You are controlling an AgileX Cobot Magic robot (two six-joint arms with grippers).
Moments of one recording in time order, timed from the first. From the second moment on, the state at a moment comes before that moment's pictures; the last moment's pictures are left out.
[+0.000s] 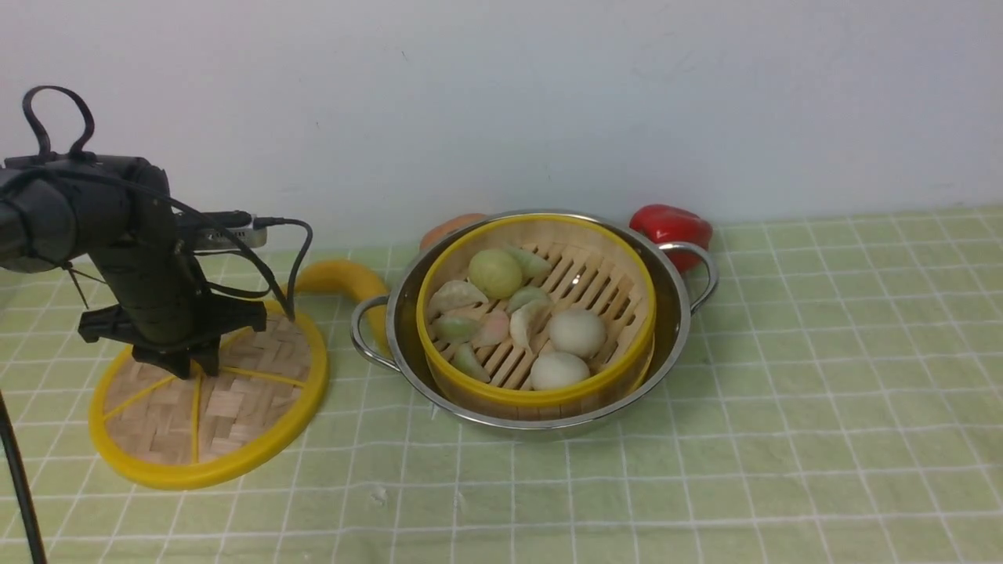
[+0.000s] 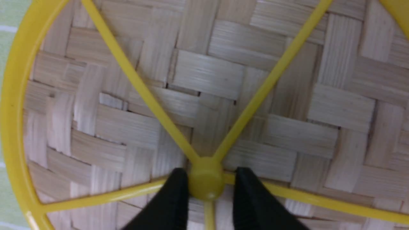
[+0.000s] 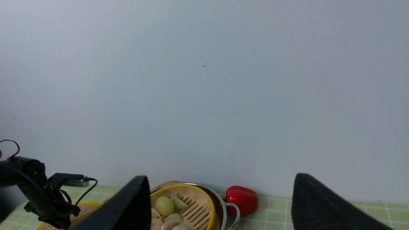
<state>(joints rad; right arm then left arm) 0.40 0.52 -1.49 -0.10 1.23 0.33 0.06 2.08 -1.49 0.15 0.88 -0.17</state>
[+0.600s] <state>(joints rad) 0.40 0.52 -1.48 -0.09 1.23 0.33 -0.02 1.81 -1.73 0.18 1.14 -0.10</state>
